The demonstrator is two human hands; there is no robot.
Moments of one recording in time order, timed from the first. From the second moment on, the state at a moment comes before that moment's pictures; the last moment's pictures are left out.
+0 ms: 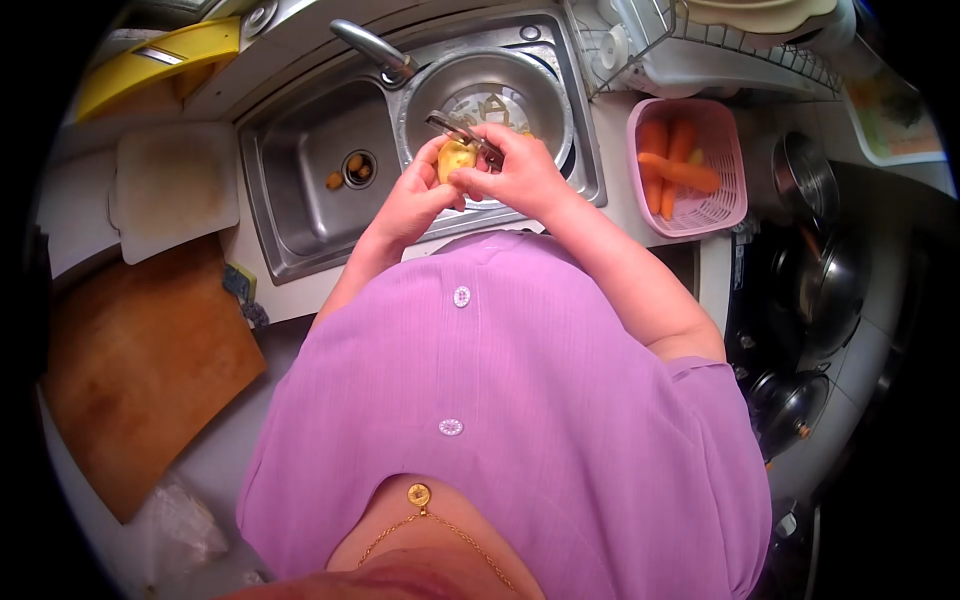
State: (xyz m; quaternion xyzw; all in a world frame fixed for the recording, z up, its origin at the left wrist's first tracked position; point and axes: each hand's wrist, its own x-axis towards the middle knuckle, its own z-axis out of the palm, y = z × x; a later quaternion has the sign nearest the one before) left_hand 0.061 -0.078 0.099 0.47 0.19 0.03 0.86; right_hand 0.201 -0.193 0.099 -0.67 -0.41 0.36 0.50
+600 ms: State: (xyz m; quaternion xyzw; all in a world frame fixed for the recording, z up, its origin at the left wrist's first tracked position) left_hand 0.057 -0.077 0.094 0.49 0.21 0.02 0.84; right_hand 0.215 -0.198 0.105 -0.74 -0.34 0.38 0.43
